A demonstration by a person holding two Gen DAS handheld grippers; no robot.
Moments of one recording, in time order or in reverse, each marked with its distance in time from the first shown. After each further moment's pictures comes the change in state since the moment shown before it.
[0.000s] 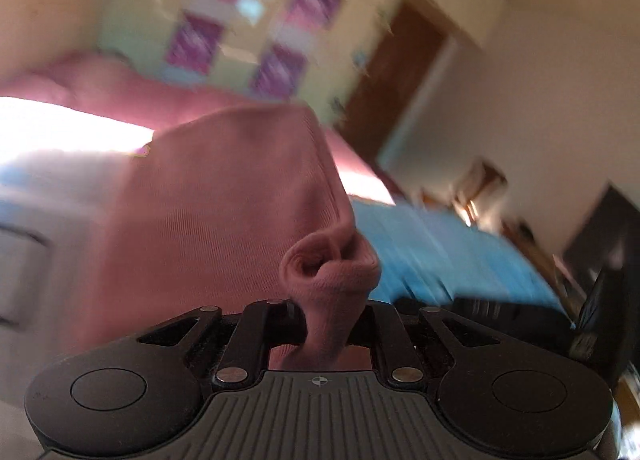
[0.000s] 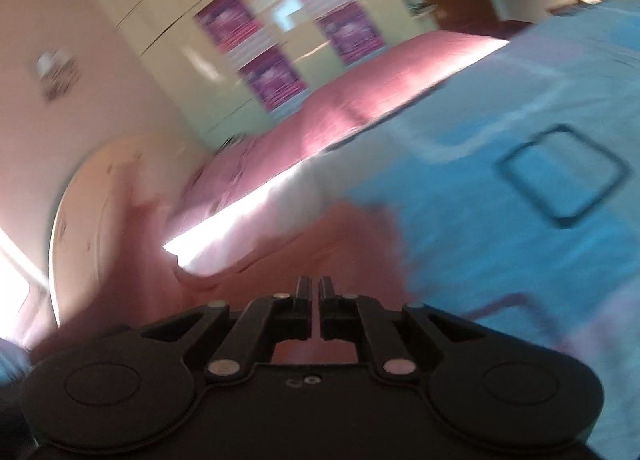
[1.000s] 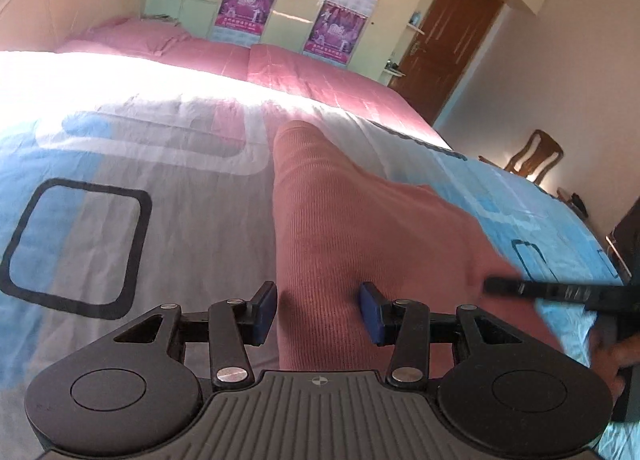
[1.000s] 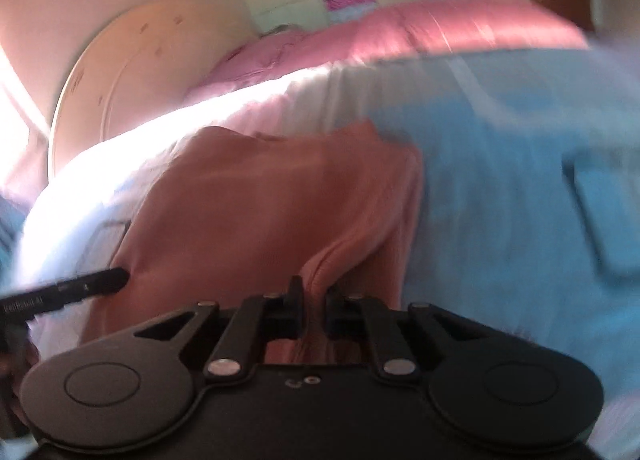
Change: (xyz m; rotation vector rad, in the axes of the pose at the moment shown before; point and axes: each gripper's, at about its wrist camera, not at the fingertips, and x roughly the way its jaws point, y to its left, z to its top) left arm 0.002 0.118 -0.013 -0.033 0.064 0.164; right arm 0.065 0.014 0.001 -0.418 0.307 0.036
